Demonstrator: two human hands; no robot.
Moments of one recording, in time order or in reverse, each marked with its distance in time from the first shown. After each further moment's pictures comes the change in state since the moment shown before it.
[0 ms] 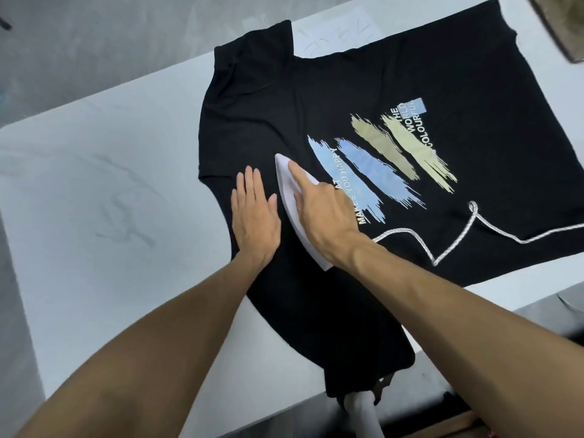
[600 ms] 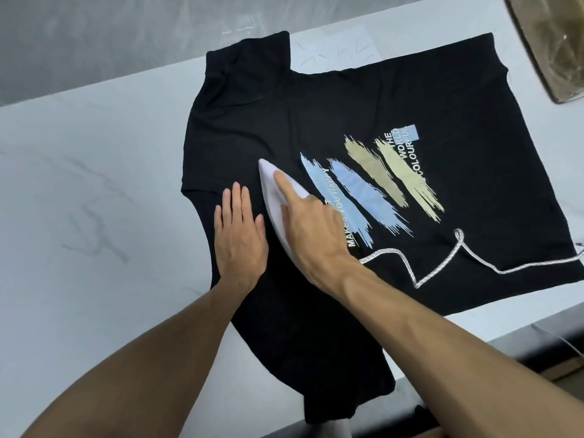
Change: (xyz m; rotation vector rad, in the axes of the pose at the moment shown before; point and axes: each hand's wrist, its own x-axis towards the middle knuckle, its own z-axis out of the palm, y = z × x) left_hand 0.000 -0.004 0.015 0.110 0.052 -0.012; right_hand 0.017 -0.005 -0.010 -0.094 -0.009 0.017
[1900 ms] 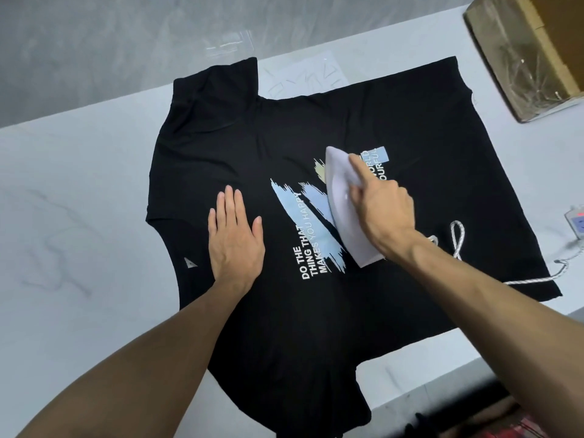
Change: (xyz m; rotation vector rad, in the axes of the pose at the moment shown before) left_hand 0.038 0.053 0.003 0.032 -0.026 -0.007; right_hand 0.051 0.144 -0.058 0.044 0.108 0.245
